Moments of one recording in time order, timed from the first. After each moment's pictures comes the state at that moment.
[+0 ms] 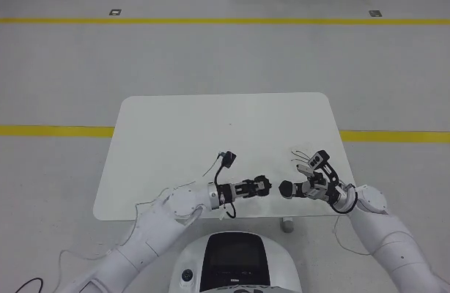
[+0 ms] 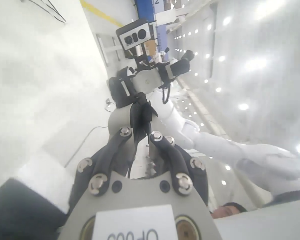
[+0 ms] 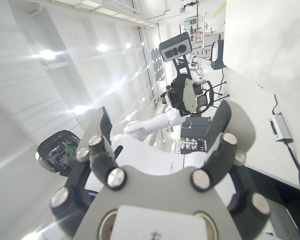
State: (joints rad) left arm 1.23 -1.25 -0.80 -1.39 -0.13 -0.34 -0.62; right arm -1.36 -1.02 1.20 -1.14 0.88 -0.25 1.31
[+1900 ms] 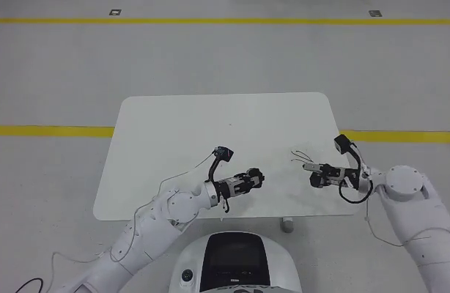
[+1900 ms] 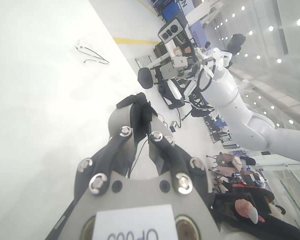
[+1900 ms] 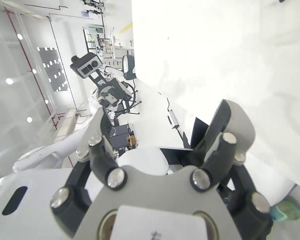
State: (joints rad) left arm 1.23 -1.20 -0.79 -1.48 0.23 -0.34 -0.40; right arm -1.36 -0.92 1.42 -1.38 0.13 -0.18 1.17
